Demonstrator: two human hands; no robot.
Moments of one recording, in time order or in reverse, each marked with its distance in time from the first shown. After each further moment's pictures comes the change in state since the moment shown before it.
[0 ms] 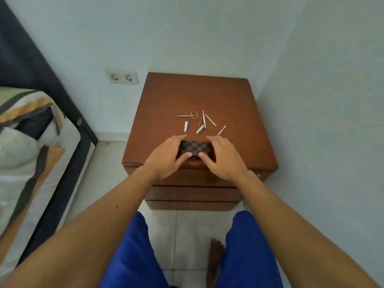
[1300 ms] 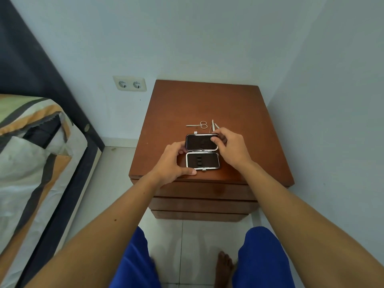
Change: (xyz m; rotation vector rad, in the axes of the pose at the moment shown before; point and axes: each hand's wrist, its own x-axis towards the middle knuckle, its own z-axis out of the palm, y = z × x) left_hand 0.018 -0.030 0.003 -0.452 -0.024 -0.255; right_hand 0.079 0.013 -0.001 0.375 0.149 0.135
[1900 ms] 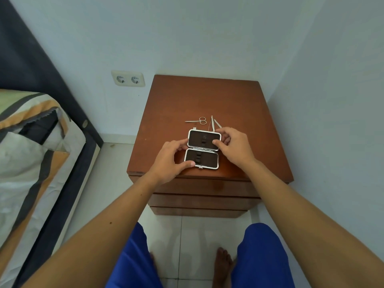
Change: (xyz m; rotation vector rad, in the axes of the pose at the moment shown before) left_hand -0.006 -0.006 0.005 0.087 0.105 0.123; right_hand -0.003 0.019 -0.001 0.003 0.008 0.017
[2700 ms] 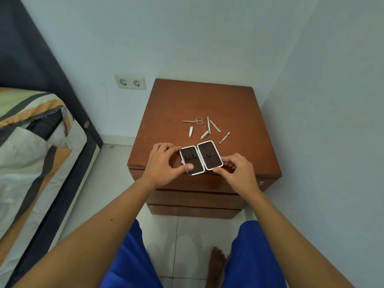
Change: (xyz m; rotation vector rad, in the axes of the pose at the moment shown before) left_hand -0.031 -0.003 0.005 0.263 0.135 0.023; right_hand -0.105 0.012 -0.009 0.034 0.046 0.005
